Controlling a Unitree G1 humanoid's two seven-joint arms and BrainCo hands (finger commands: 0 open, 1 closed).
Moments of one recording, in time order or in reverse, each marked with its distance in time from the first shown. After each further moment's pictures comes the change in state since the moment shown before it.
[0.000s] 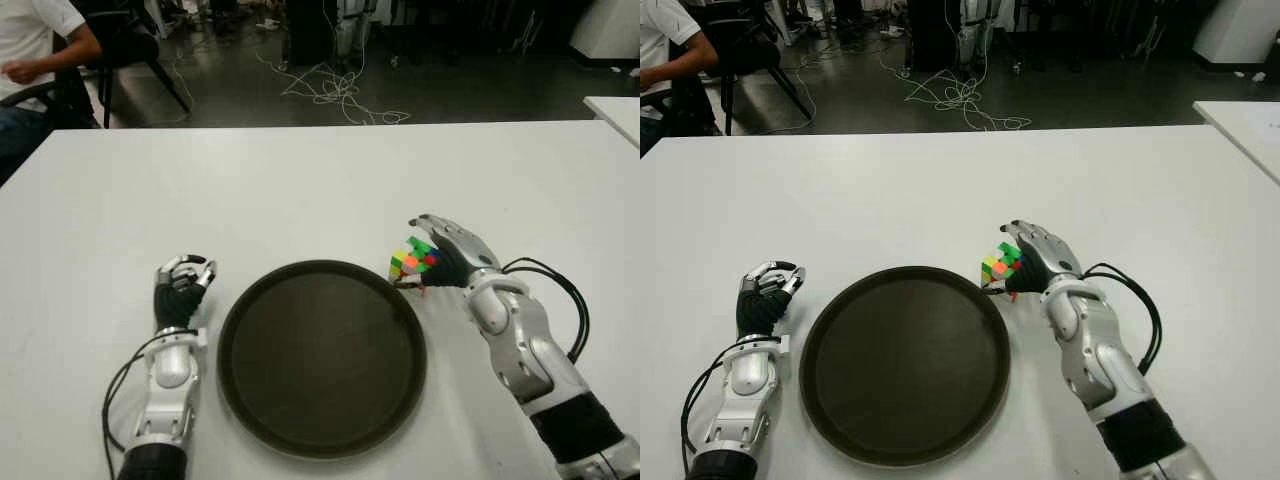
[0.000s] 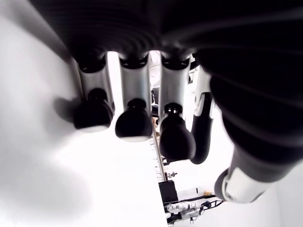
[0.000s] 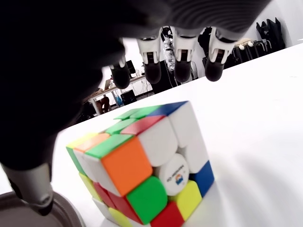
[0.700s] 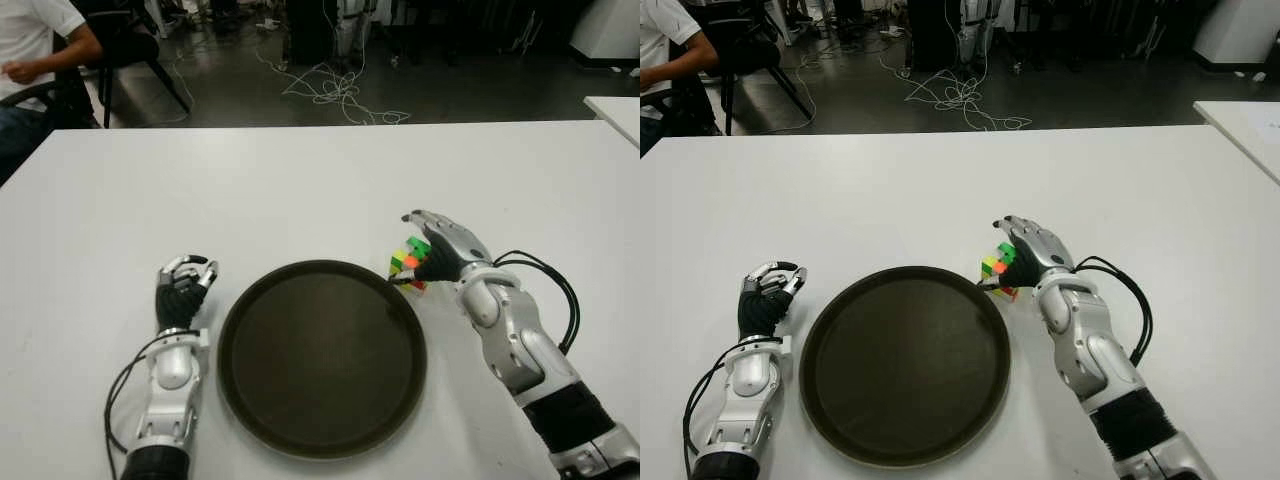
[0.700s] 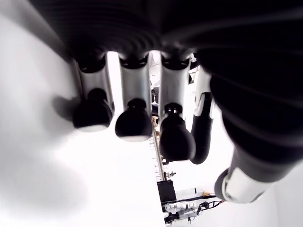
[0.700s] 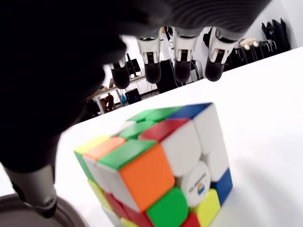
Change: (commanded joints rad) left arm 0.008 -0.010 0.009 -0.018 -0.016 0.009 -0.002; right arm -0.037 0.014 0.022 0.046 -0.014 0.005 -0.030
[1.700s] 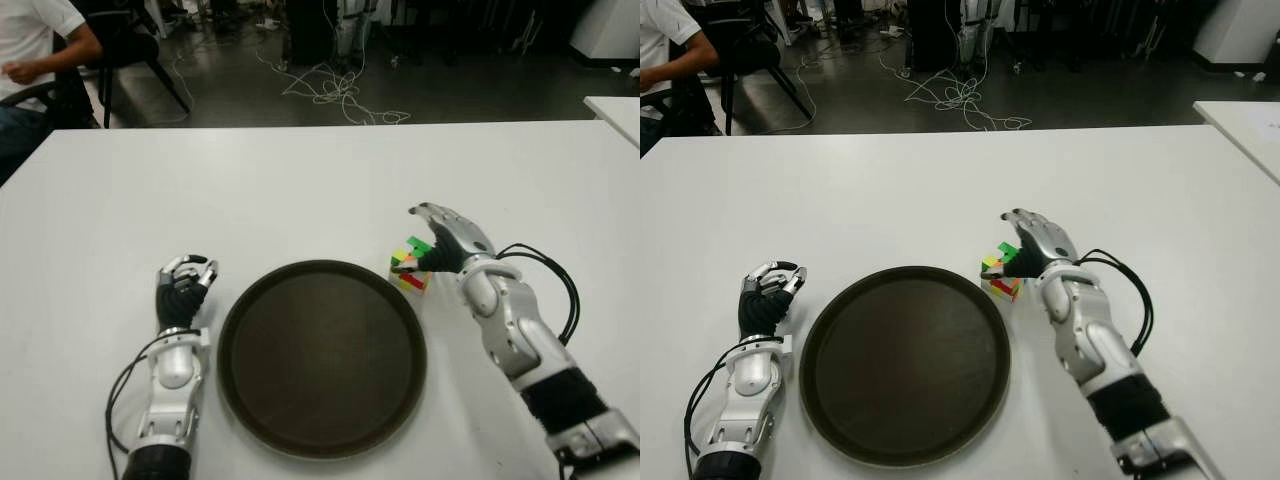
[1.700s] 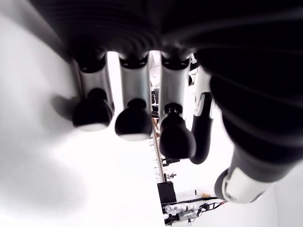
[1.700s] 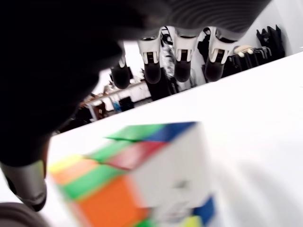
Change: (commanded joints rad) left arm -0.006 0.005 0.000 0.024 0.015 -0.009 0.017; right arm -0.094 -0.023 -0.025 0.200 0.025 -0.034 -0.053
